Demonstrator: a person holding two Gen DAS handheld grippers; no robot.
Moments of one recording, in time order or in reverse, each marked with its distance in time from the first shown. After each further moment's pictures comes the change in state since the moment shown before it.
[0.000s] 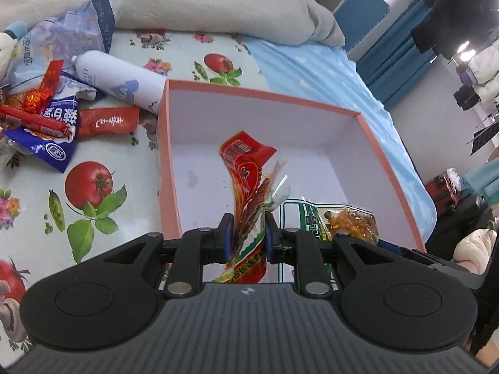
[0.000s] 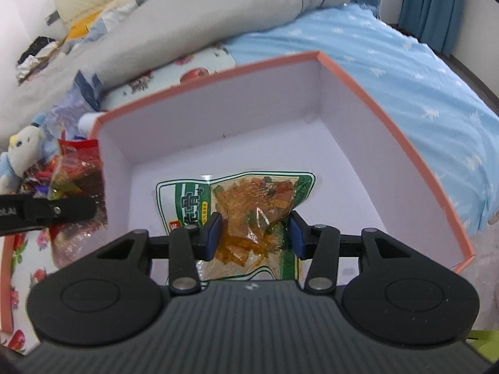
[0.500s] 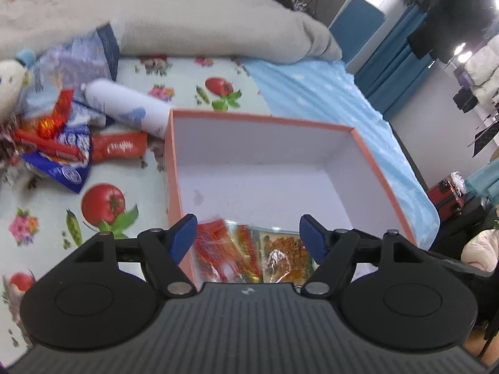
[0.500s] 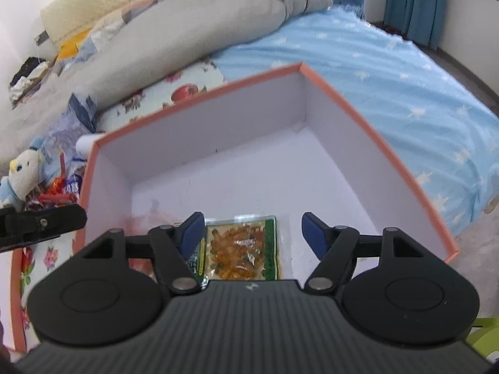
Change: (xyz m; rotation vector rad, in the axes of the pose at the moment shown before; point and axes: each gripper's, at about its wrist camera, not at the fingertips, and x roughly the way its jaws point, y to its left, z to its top) left arm -0.040 -0.014 0.004 0.049 -0.087 0.034; right arm -0.032 -0.004 0.012 0.062 -0.071 -0.013
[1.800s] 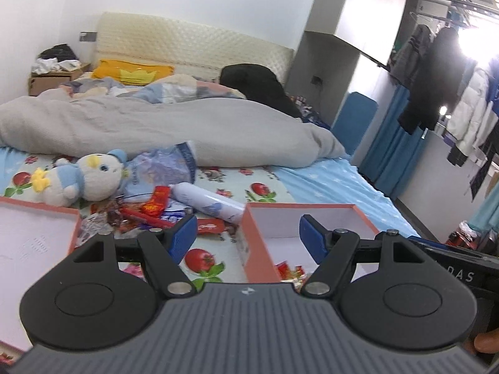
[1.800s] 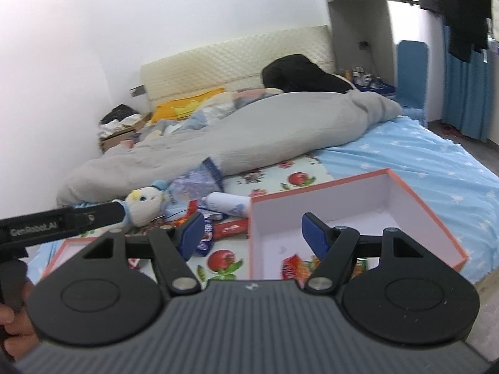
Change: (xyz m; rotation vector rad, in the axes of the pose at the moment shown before) left arm -0.241 0.061 -0.091 0.053 -0.432 0.087; right arm -0.164 0.105 -0.065 -0.169 -0.349 0.273
